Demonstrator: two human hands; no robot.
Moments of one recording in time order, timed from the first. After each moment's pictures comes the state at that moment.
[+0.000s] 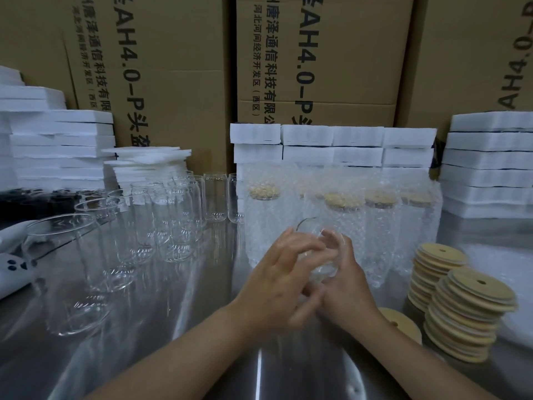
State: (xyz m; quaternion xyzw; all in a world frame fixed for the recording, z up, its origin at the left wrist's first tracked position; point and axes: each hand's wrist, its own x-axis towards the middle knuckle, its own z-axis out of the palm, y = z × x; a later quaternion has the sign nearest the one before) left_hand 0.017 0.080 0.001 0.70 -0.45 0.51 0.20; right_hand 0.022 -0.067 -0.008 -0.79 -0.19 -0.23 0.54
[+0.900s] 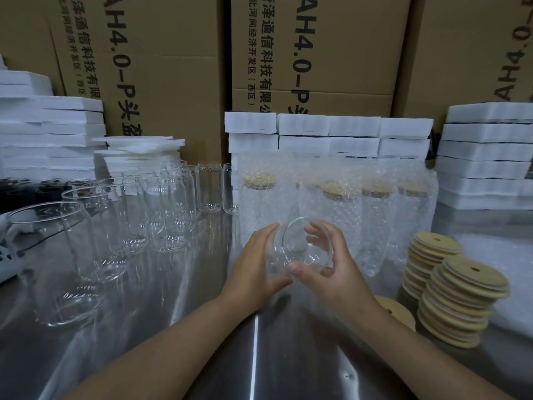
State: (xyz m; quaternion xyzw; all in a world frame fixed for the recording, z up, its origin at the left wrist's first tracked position) left_hand 0.056 0.098 -0.034 0.83 -0.24 0.26 0.44; right_hand 0.002 -0.062 -0.003 -0.75 -0.22 -0.19 0.59
